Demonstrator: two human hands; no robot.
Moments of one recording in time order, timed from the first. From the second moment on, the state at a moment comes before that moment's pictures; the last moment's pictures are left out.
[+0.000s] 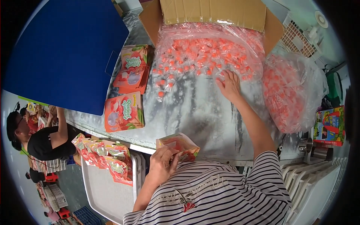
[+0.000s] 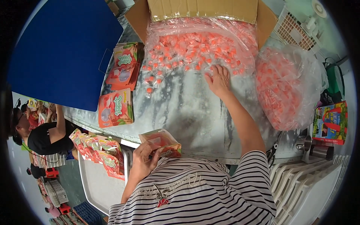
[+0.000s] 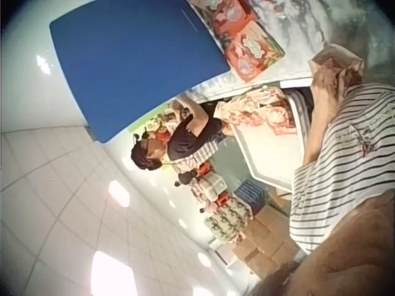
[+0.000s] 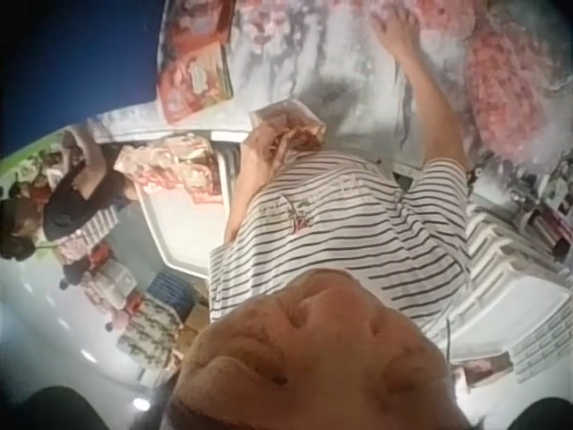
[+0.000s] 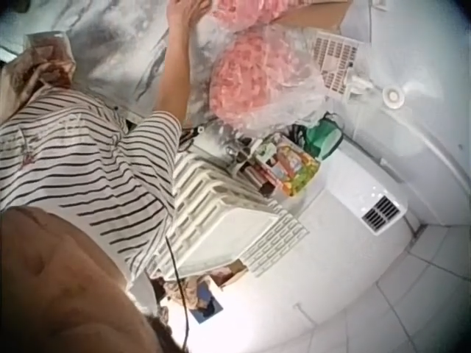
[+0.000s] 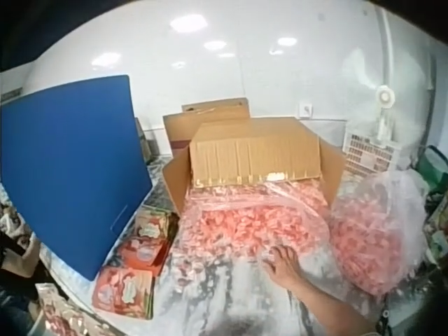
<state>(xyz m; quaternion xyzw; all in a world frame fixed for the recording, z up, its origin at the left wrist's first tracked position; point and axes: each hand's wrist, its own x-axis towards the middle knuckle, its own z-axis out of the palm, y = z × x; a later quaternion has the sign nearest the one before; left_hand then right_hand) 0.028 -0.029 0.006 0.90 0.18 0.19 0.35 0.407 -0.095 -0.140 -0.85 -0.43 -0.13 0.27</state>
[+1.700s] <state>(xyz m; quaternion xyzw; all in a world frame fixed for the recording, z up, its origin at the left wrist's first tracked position) 0.033 -0.031 0.006 0.87 0.22 0.21 0.38 0.297 -0.088 -0.123 -0.76 -0.59 -0.06 0.27</state>
